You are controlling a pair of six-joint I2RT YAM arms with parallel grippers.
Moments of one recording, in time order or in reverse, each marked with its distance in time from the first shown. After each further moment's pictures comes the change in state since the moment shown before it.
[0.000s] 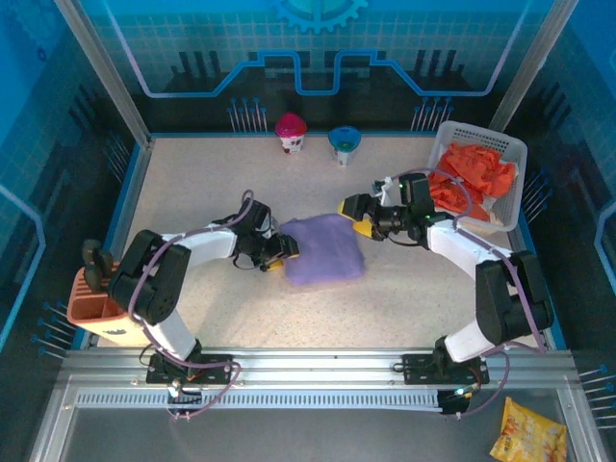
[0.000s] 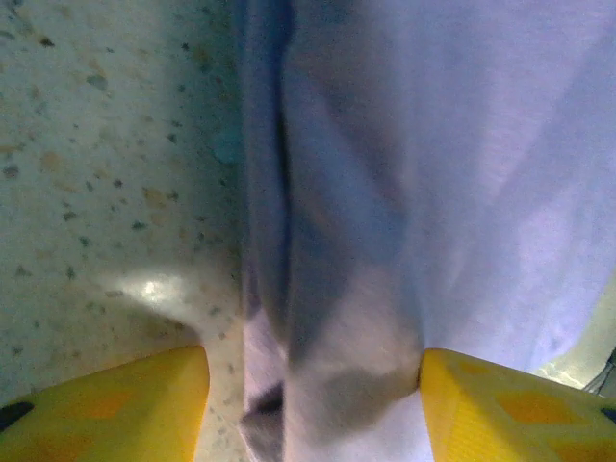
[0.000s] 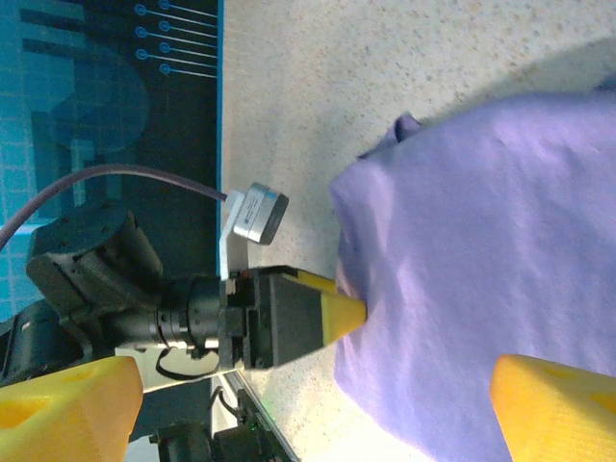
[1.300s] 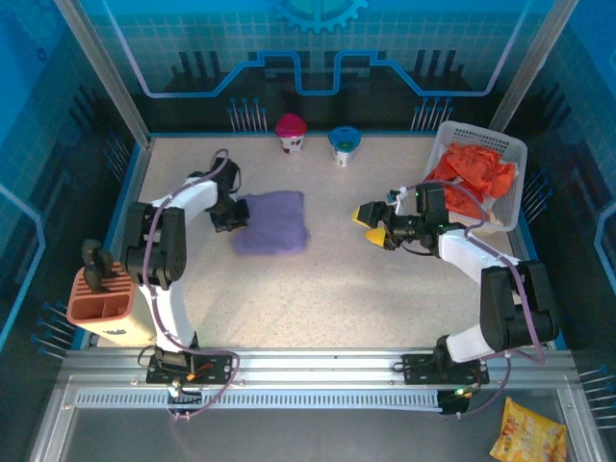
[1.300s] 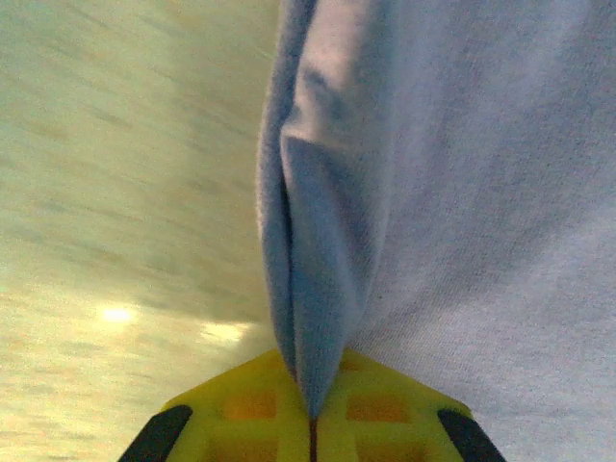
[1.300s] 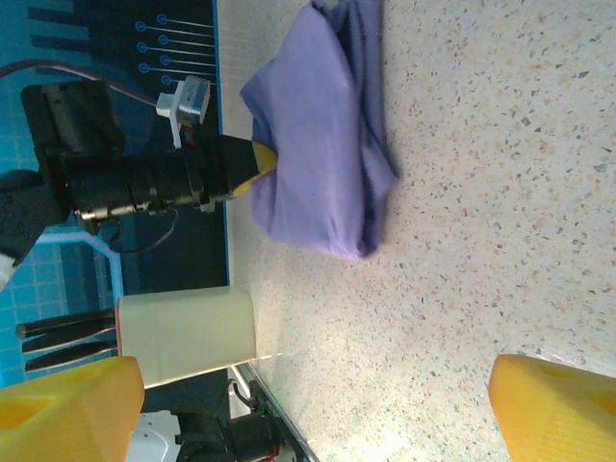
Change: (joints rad) left arm 0.307 0.241 0.499 -0.507 -0.410 0.348; right arm -0.099 -0.044 -0.098 0.022 -0.089 0.000
